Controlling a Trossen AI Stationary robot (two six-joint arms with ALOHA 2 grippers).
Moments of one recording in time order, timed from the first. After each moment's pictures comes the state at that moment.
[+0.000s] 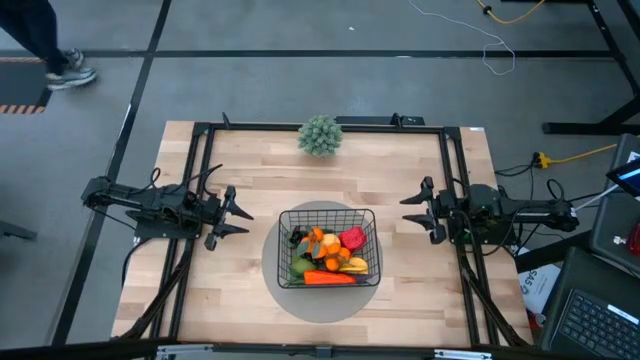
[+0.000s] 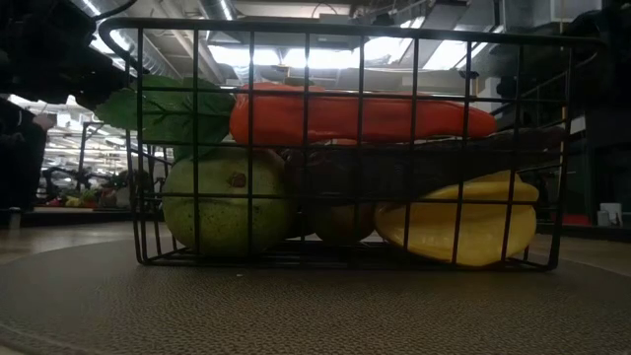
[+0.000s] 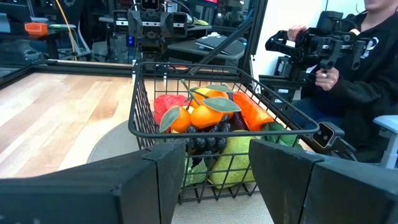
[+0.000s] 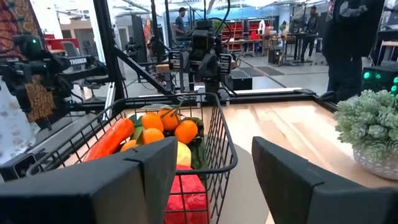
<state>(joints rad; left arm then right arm) -0.18 0.00 0.01 0.02 -0.01 -0.12 0.01 0.00 0.01 0.03 -0.05 0.07</state>
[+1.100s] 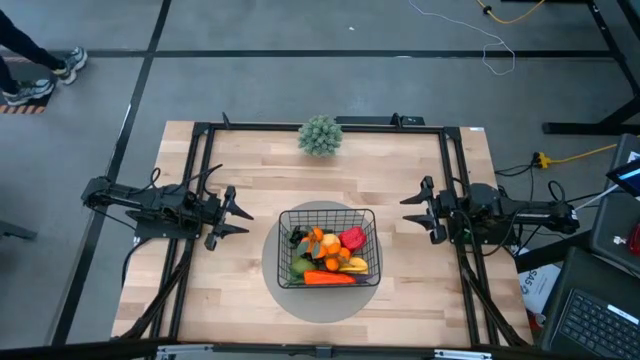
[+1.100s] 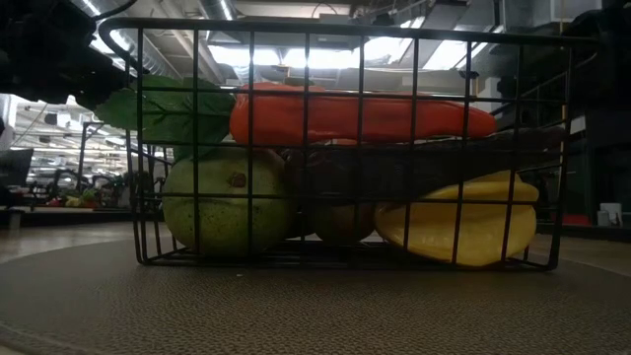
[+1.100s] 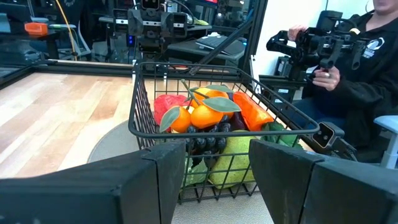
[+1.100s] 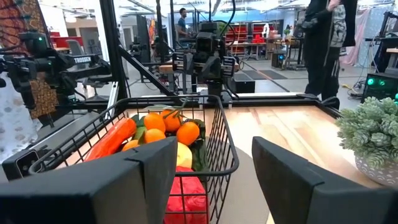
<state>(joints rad) -0.18 0.00 0.01 0.02 -0.01 -0.12 -0.02 0.00 0.01 0.04 -0.10 0.05</state>
